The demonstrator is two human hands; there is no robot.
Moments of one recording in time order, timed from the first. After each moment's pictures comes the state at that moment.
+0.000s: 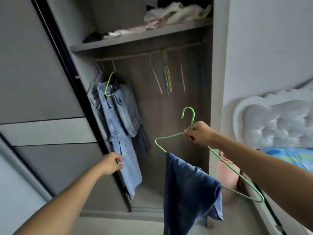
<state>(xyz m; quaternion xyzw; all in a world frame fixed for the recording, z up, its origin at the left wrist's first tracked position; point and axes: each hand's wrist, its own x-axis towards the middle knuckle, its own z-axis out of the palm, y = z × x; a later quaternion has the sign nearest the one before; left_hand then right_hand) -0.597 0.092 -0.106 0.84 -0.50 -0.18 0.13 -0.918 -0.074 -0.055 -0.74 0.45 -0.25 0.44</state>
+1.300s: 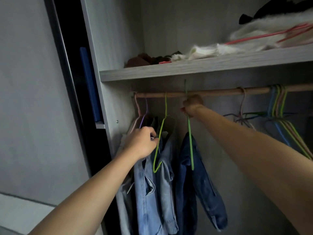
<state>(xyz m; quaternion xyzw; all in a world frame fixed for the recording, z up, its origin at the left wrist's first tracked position) -0.260 -0.268 0.073 0.80 -0.52 0.12 0.26 -0.357 -0.512 0.130 -0.73 0.44 -0.41 0.31</state>
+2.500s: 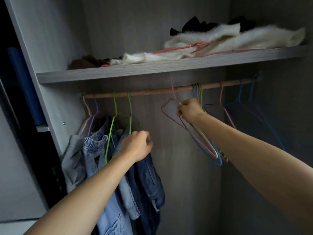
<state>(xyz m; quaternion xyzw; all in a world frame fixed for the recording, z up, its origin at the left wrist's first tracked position) -0.394 -0.289 0.050 0.72 -0.65 0.12 0.21 -0.573 -0.417 0.111 -0.69 0.49 -0.47 0.26</state>
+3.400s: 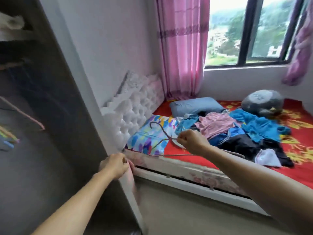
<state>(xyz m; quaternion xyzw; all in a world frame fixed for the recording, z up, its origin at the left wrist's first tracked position) -0.797 -0.140 -0.120 0.40 -0.92 -0.03 0.00 -1.030 0.049 -0.113 -0.41 0.87 -0.27 0.04</state>
